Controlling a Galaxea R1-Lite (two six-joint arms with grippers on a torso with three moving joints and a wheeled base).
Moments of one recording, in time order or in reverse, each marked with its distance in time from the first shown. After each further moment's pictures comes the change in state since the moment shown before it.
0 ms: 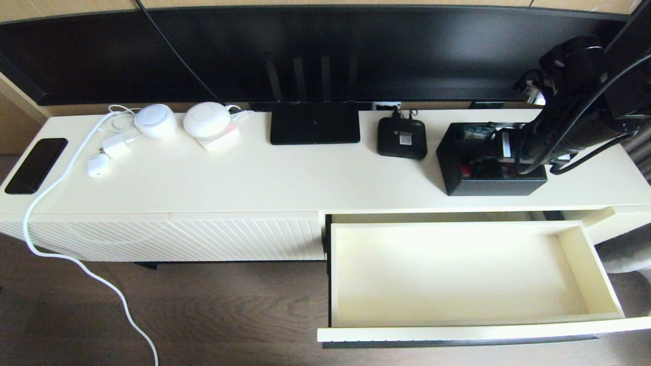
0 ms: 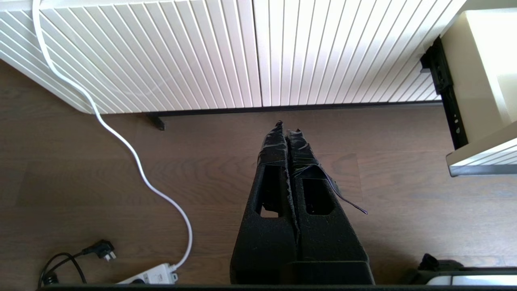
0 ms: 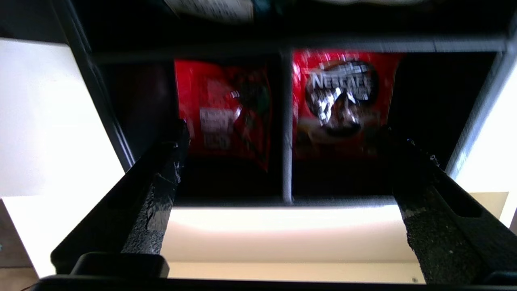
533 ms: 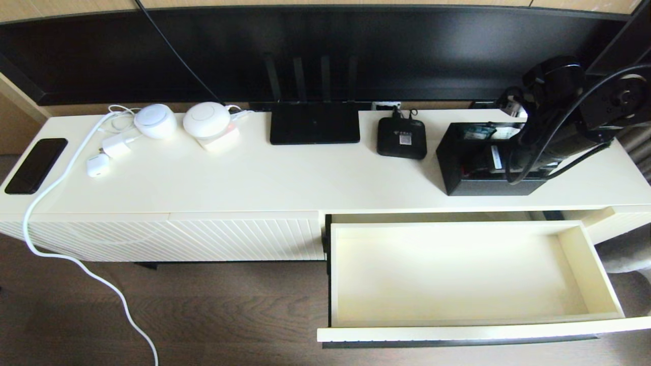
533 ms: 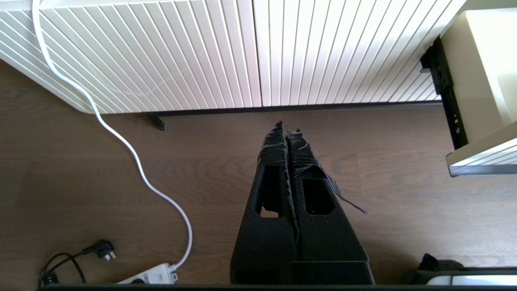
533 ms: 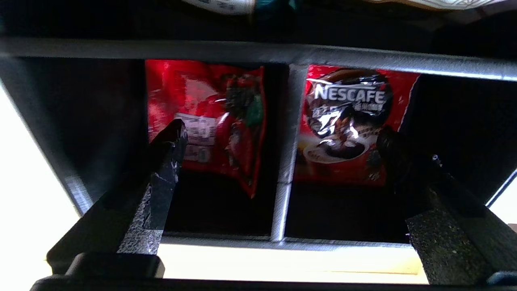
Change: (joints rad) left arm 0.000 0.000 0.000 0.000 0.000 0.000; right arm -0.009 0.067 -0.014 -0.010 -0.004 -0.103
